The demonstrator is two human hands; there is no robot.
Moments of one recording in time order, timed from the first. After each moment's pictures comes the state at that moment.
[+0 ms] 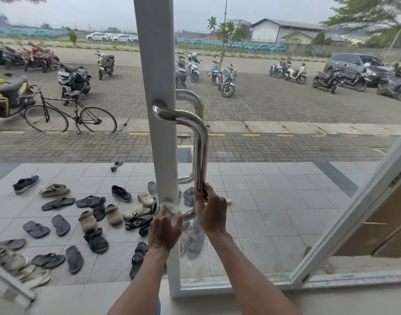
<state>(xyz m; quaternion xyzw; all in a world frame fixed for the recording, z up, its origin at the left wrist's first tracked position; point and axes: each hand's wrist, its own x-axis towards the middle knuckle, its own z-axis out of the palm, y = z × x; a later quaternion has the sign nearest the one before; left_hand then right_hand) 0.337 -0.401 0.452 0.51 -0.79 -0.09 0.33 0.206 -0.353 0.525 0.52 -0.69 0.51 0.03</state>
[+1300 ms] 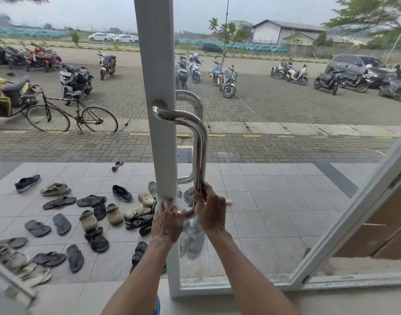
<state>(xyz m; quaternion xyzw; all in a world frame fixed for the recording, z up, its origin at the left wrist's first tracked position) 0.324 -0.419 0.454 0.54 -0.82 -0.07 0.16 0.205 -0.352 0.527 0.52 -0.69 0.51 0.02</state>
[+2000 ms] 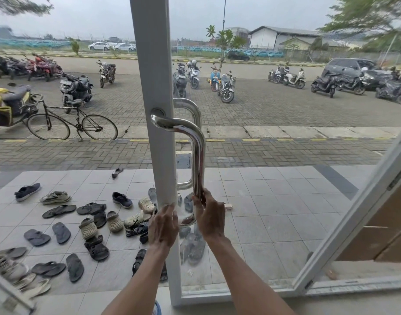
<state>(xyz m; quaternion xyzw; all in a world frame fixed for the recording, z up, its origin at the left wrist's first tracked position) 0.332 -0.406 0.479 0.54 -0.78 -0.08 0.30 0.206 -0.352 0.526 0.52 -0.69 0.51 0.02</state>
